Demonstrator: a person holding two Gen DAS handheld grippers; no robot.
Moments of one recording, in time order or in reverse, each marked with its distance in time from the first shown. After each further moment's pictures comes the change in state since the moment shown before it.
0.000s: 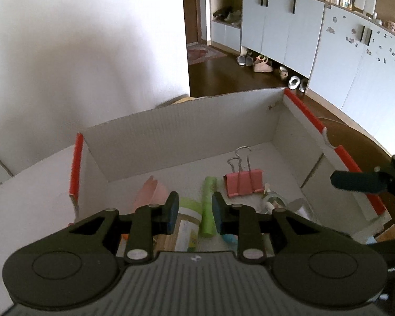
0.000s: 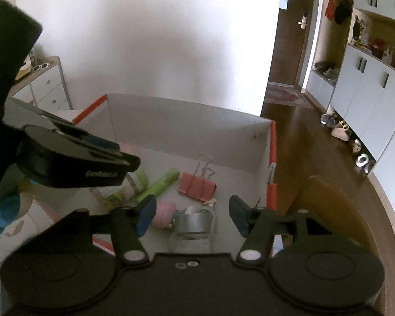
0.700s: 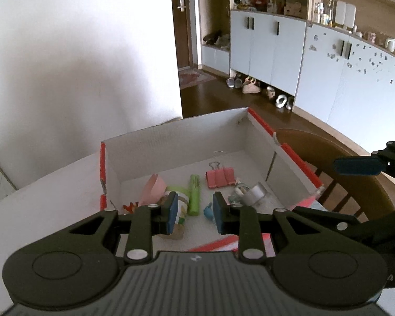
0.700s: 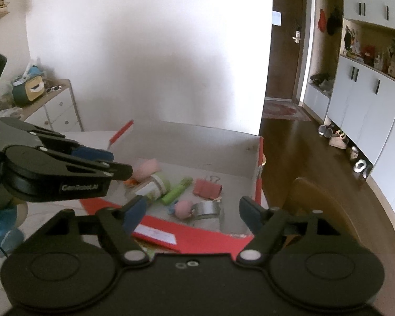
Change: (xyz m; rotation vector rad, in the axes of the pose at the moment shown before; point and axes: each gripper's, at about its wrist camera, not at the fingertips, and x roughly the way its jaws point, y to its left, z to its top) left arm -0.098 -0.012 -0.032 0.037 -0.114 -0.019; right arm -0.088 0.010 -0.018 0.031 -0.093 0.018
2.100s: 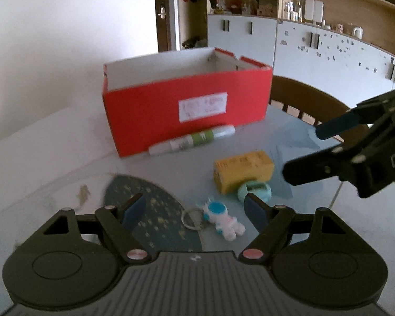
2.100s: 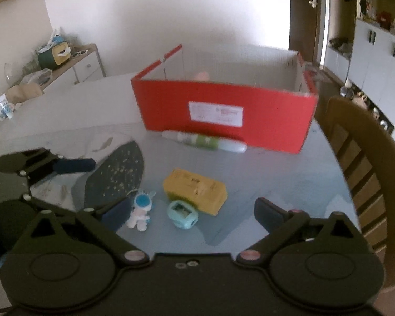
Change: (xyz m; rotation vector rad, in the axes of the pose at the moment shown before) left arm -0.063 0.001 -0.202 0.045 -0.083 -0.088; right arm -0.026 0.062 -0.116 0.043 0.155 0.110
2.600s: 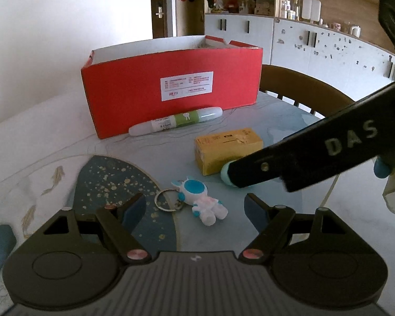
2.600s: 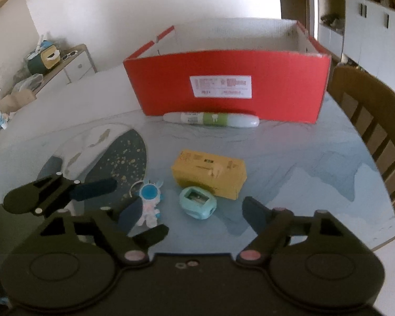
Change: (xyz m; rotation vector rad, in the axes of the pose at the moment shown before) left arm 0.024 -0.021 -0.031 -0.009 -0.004 -0.019; right arm 0.031 0.006 -0.013 0.108 0.040 0.009
